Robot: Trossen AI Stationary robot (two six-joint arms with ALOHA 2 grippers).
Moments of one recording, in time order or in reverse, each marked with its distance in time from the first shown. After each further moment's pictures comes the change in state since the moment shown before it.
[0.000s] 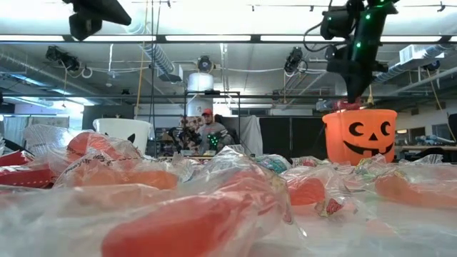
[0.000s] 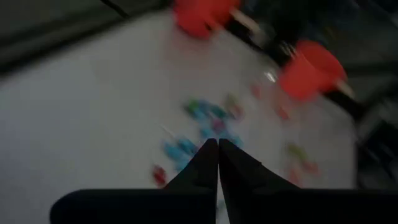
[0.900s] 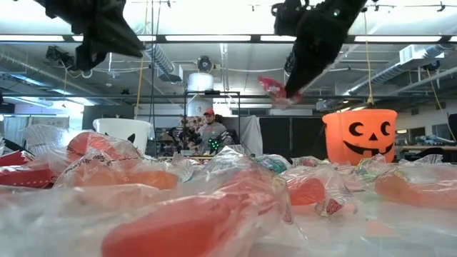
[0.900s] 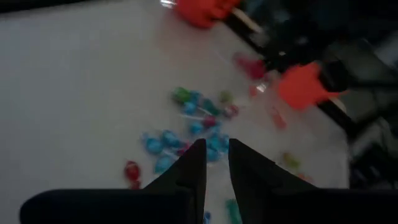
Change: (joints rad) left arm 0.000 0.043 -0.233 0.305 -0.069 -0.170; right arm 0.775 0.268 0.001 0.452 -0.007 0.003
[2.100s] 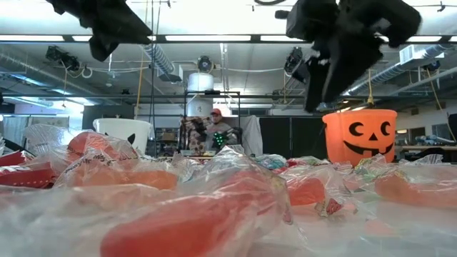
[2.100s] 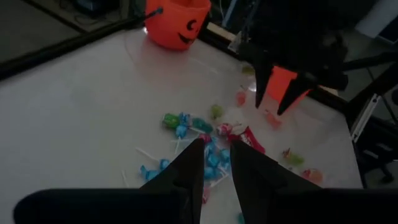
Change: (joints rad) left arm 0.000 0.002 0.000 0.118 0.034 0.294; right arm 0.087 0.045 -0.077 0.069 -0.384 -0.229
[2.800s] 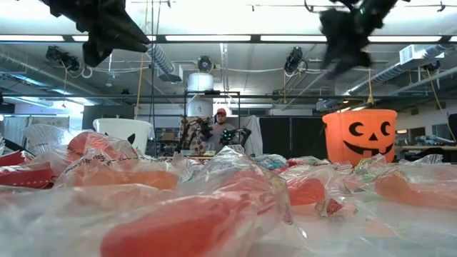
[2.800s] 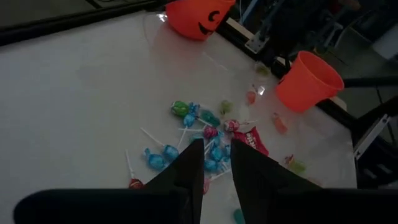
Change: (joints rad) left arm 0.000 0.000 0.000 -0.056 -0.025 -0.138; right arm -0.579 -0.467 0.013 -0.264 0.077 0.414
